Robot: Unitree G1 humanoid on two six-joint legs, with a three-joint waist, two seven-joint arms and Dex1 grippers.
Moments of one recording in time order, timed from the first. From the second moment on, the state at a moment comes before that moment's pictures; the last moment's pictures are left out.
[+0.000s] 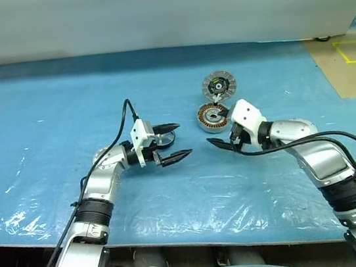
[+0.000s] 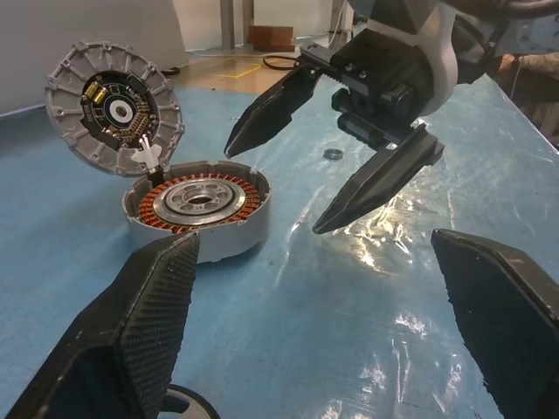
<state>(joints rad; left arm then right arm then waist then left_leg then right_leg) -0.50 0.27 -0.12 0.39 -0.30 -0.10 -1.19 -0.40 -0.63 0.21 -0.12 0.09 0.41 0.76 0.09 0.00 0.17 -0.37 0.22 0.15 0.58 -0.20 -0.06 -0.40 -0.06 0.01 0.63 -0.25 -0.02</state>
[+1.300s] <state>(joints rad) -0.49 0.27 -0.13 0.37 -0.29 -0.08 -1.17 -0.44 -0.60 0.28 -0.05 -0.03 0.28 0.90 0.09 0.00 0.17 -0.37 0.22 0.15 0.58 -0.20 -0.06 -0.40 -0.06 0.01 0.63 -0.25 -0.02</state>
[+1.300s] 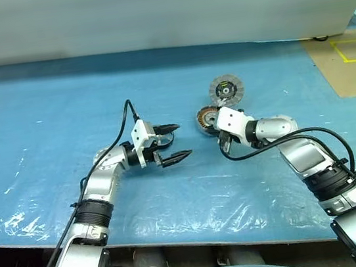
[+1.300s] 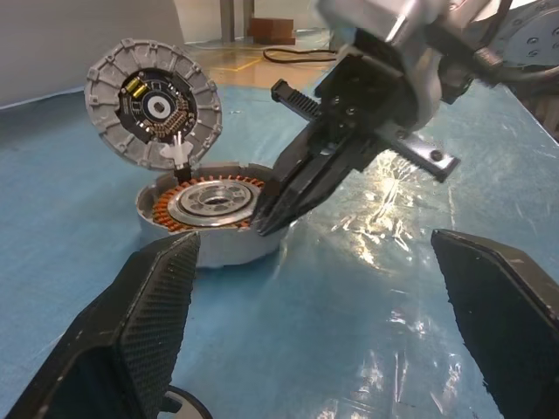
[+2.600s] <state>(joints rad) -0.47 0.27 -0.16 0.36 -0.29 -0.08 -1.23 -0.02 -0.64 -0.20 -0.38 0.30 0.52 0.73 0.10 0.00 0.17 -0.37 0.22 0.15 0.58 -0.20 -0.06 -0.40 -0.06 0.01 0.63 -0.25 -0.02</state>
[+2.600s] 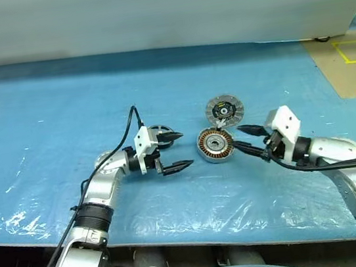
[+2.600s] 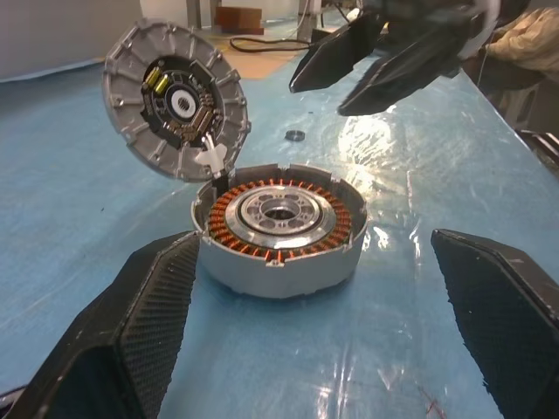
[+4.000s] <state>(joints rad) -0.48 0.27 -0.16 0.37 -0.29 -0.08 -1.24 -0.08 -0.58 -0.25 -0.03 0.24 0.57 0.48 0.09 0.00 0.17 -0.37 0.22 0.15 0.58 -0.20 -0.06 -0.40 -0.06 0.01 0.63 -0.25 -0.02</state>
